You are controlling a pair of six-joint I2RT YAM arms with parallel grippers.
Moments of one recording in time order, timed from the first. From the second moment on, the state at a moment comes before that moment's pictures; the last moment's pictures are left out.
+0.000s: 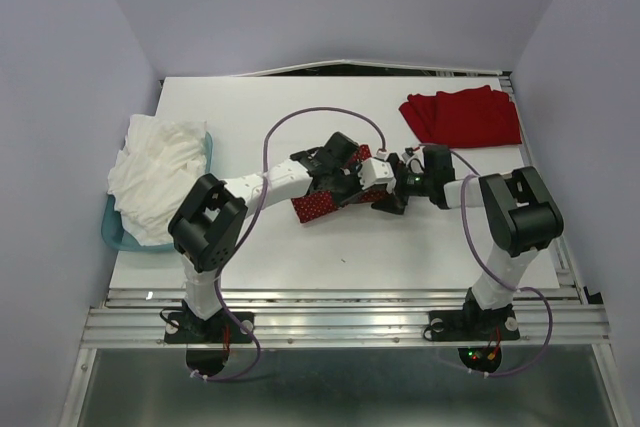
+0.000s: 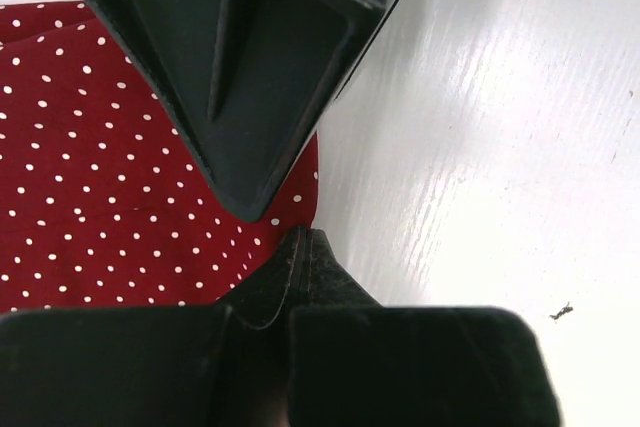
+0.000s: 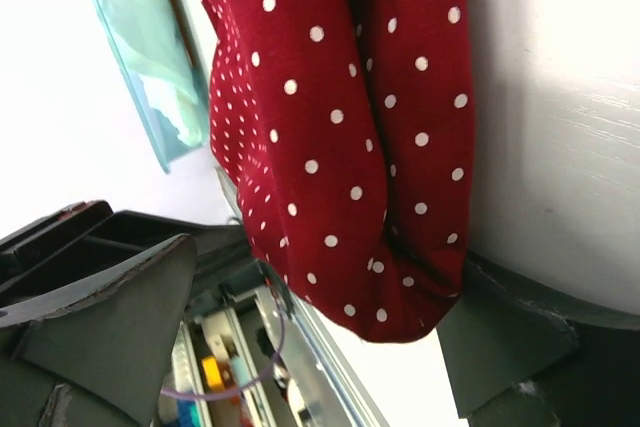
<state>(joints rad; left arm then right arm) -0.79 1.85 1.31 -0.38 0.32 0.47 0.22 1.82 0.77 0.30 -0.81 0.90</state>
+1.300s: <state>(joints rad) -0.65 1.65 1.34 -0.48 0.33 0.38 0.23 1.88 1.20 -0.02 -0.19 0.04</state>
